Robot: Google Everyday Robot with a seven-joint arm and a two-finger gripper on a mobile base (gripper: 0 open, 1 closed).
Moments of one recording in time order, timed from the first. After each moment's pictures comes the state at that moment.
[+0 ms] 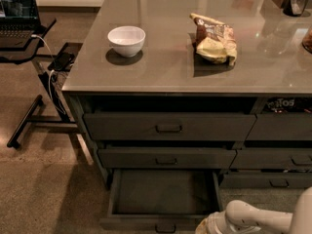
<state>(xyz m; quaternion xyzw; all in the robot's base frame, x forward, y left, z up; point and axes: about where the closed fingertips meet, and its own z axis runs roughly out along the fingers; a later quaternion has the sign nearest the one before) 0.377 -0.205 0.195 -0.60 0.76 0.20 0.17</state>
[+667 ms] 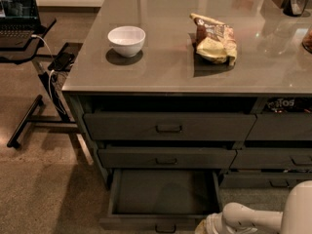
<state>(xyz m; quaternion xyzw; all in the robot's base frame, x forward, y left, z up) 0.379 -0.204 0.172 -0.62 0.75 0.18 0.16</state>
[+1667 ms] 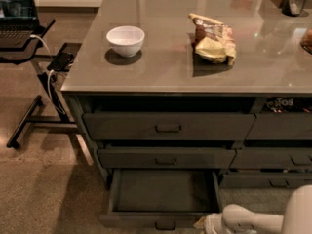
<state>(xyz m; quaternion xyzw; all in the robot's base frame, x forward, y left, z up) 0.394 -0.201 0.160 -0.61 0.75 0.16 0.19</state>
